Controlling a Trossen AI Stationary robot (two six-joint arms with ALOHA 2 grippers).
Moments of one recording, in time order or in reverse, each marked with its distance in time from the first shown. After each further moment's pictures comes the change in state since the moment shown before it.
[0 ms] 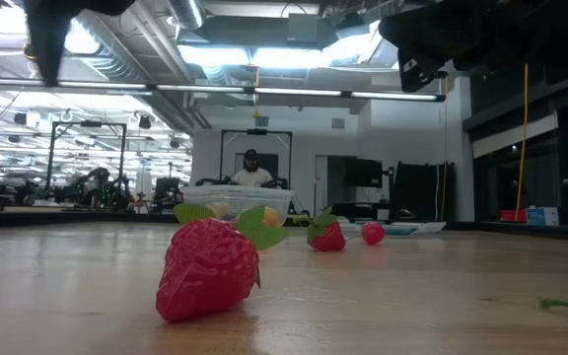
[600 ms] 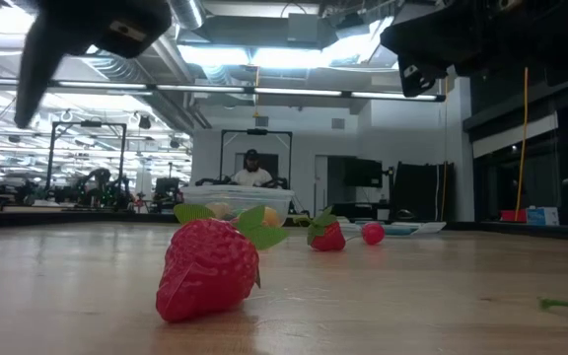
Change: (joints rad) left arm 0.054 0.081 -0.001 0.140 0.210 0.101; right arm 0.000 0.000 0.000 -0.037 0.000 -0.004
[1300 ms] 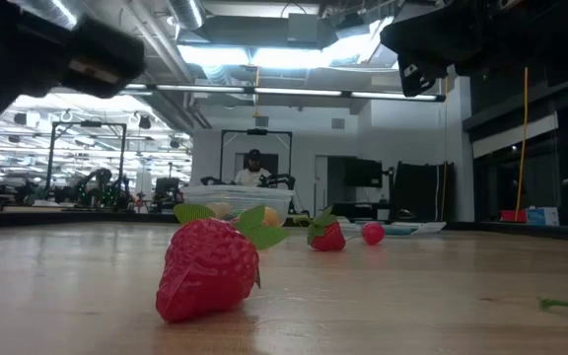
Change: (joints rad) left arm -0.033 0.099 0.000 0.043 0.080 0.009; right arm 0.000 0.000 0.000 0.006 0.000 0.003
